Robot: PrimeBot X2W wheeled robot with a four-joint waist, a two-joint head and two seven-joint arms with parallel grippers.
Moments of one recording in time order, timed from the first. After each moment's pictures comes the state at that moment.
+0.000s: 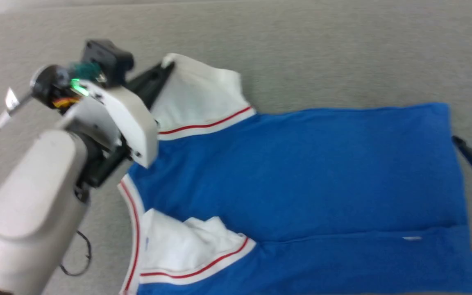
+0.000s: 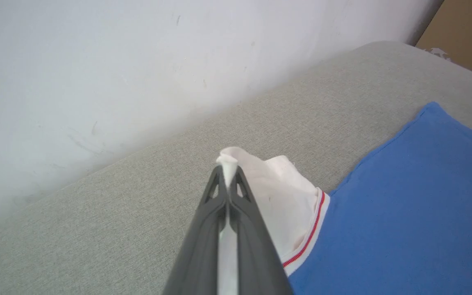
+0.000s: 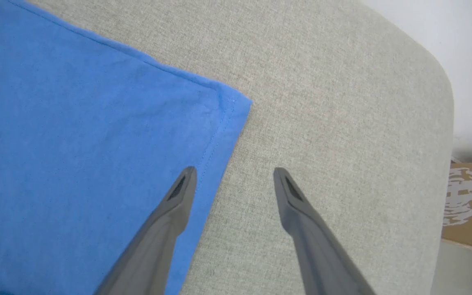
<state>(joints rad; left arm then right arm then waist) -0.73 0.53 -0.54 0.08 -0.58 -0.10 0.31 -0.42 -0.72 0.24 0.09 0.47 0.13 0.65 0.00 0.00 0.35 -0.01</state>
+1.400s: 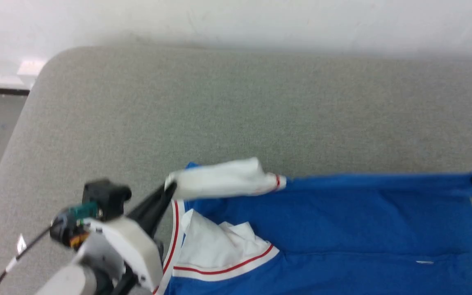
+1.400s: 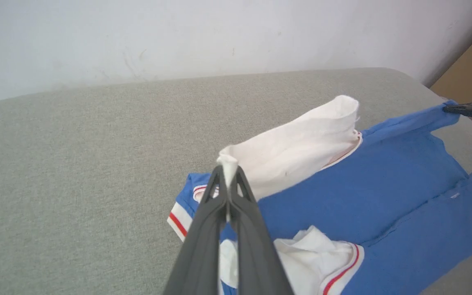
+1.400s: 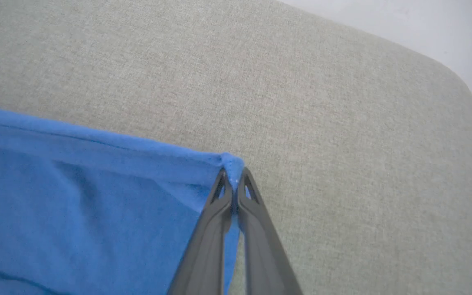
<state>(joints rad) -0.21 0.59 -0.51 -0.22 -0.67 0.11 0.20 -0.28 -0.68 0.18 0.30 0.54 0.13 0.36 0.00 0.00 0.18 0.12</state>
